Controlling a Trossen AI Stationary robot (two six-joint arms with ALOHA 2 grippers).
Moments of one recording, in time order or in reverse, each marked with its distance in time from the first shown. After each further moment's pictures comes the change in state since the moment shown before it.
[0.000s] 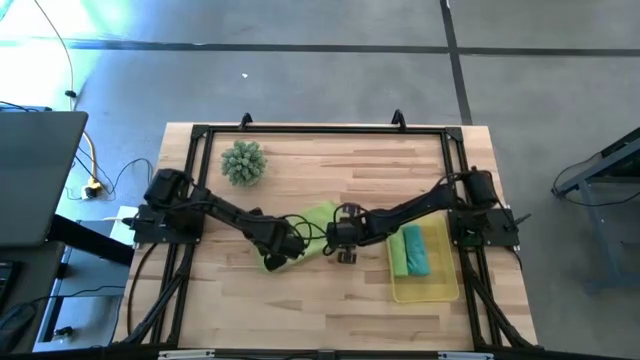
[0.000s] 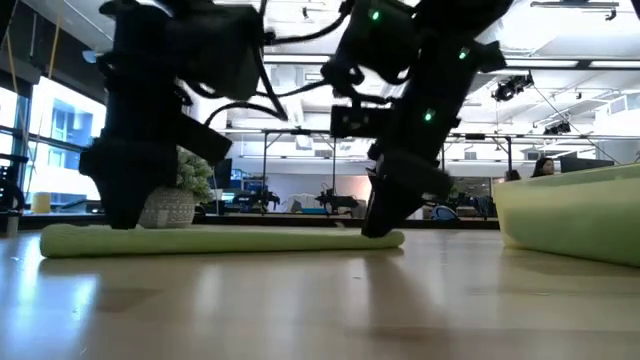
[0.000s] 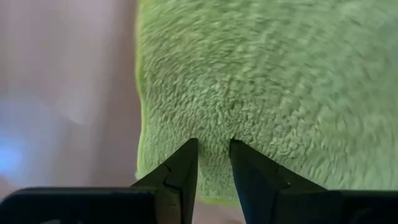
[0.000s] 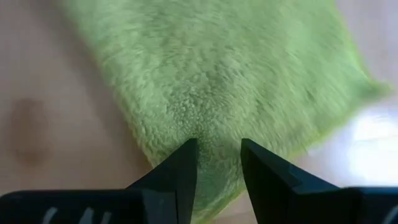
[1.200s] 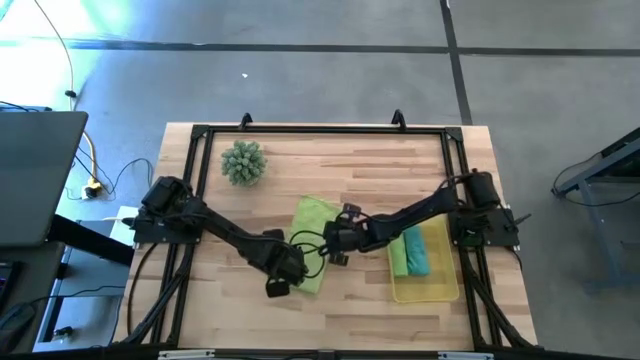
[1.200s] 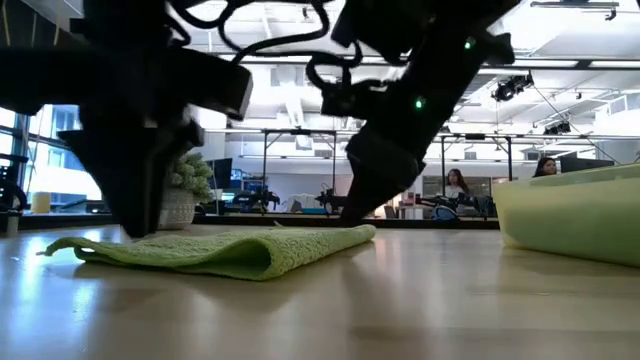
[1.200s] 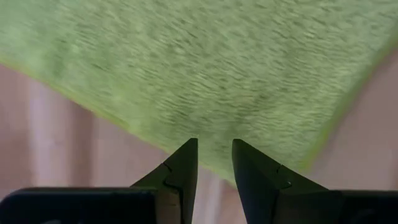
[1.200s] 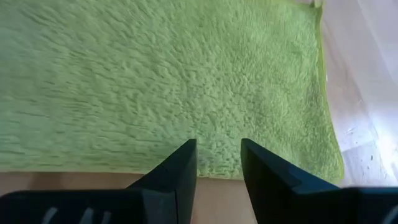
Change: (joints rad) left arm -0.149 0.008 0.121 0.162 0.013 0.221; right arm 0.043 -0.012 -0.002 0.103 0.160 0.107
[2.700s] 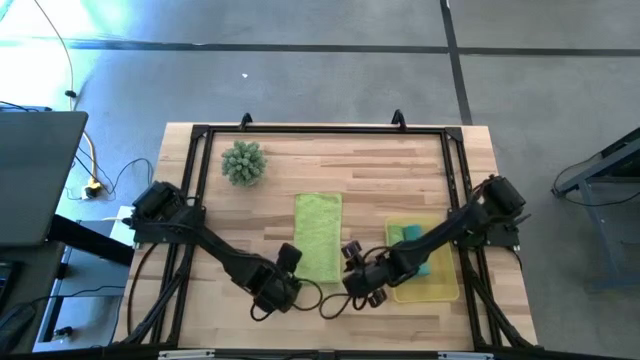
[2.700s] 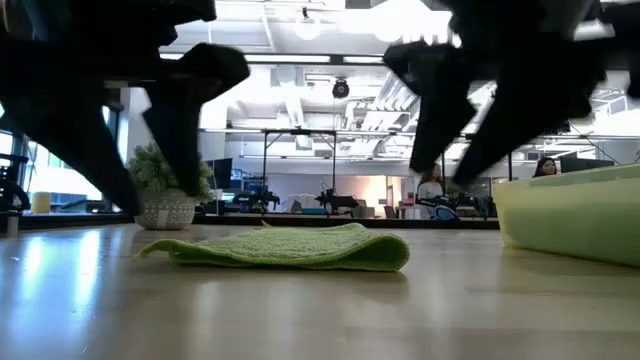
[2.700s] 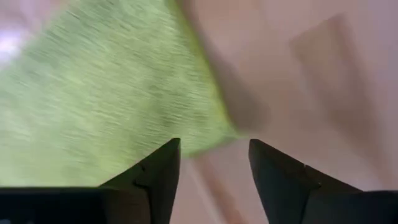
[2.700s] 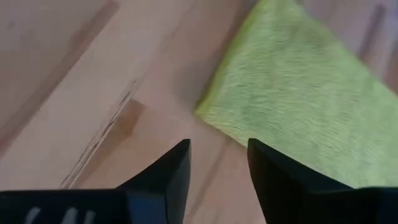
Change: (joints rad) left arm -0.164 -0.024 -0.004 0.175 -0.180 0.547; right arm 0.277 -0.140 0.001 -0.125 -0.192 -0.455
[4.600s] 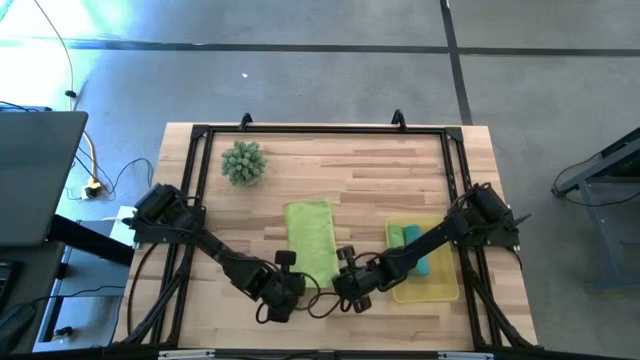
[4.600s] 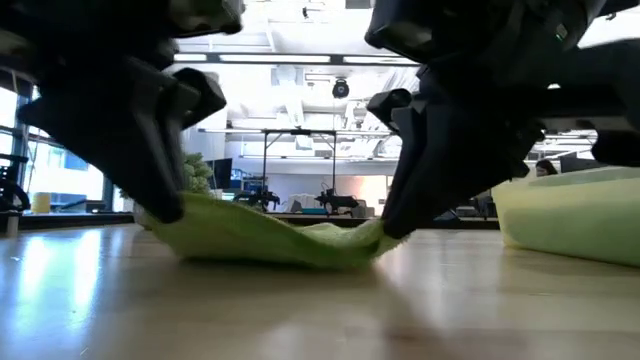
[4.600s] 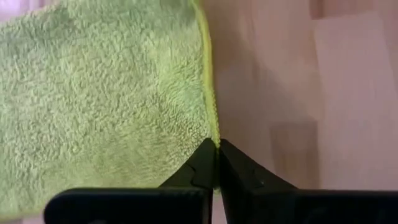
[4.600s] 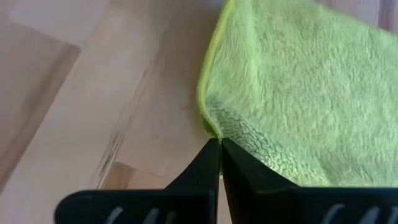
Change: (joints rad) left arm -0.007 0.029 -0.045 0.222 -0.006 -0.402; right arm -0.006 0.151 -0.004 0.207 0.029 0.156
